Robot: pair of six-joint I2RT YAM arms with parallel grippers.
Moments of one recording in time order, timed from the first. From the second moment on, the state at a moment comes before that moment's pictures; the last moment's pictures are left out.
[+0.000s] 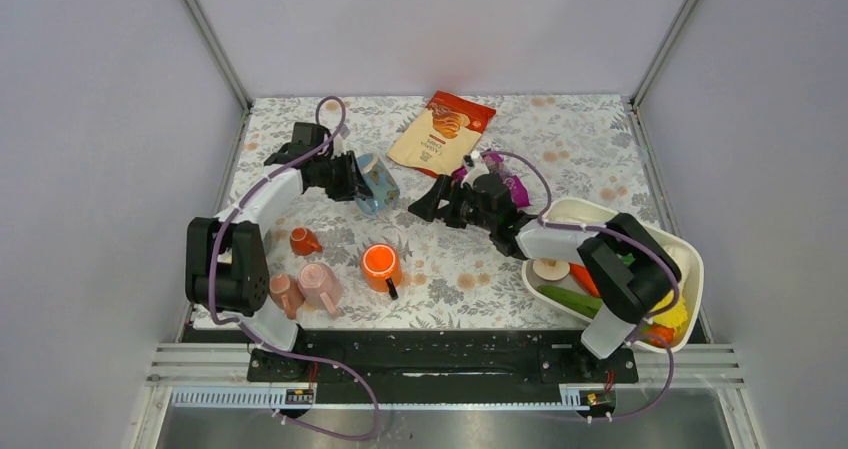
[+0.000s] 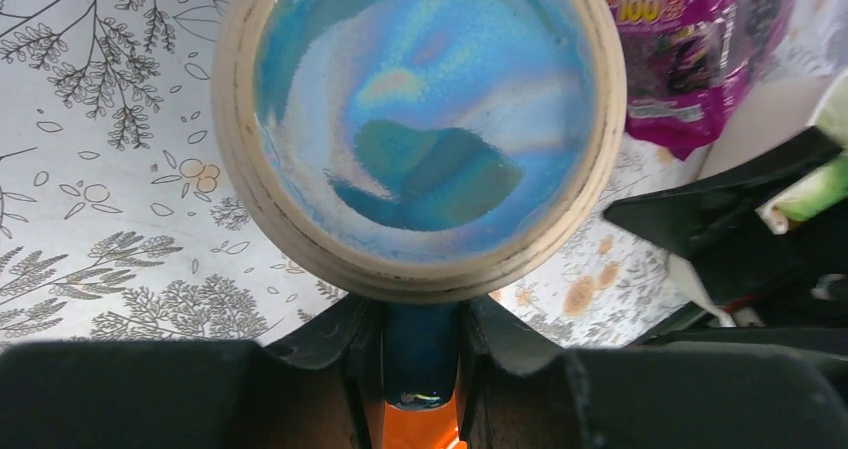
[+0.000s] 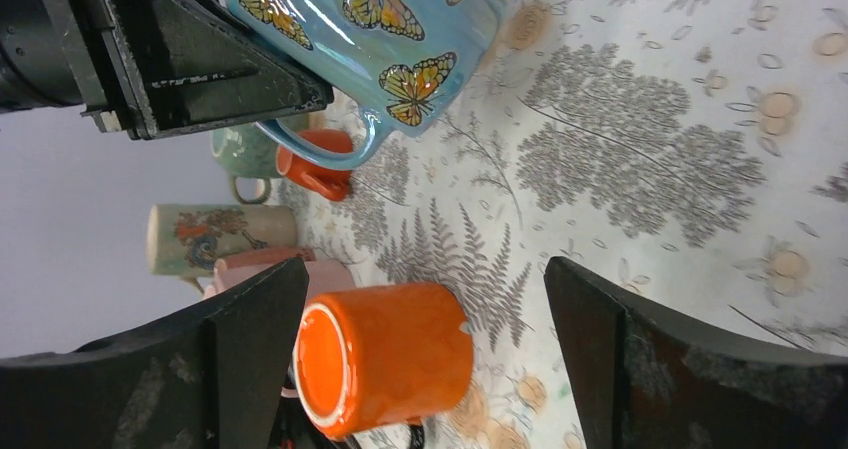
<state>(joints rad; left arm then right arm) -0.13 1.63 1.17 -0.52 0.48 -0.32 0.67 1.64 0.79 0.52 -0.23 0.84</state>
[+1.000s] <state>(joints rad) -0.17 1.37 1.13 -0.39 0.77 -0.58 0.67 1.76 0.93 1.05 -0.31 1.09</state>
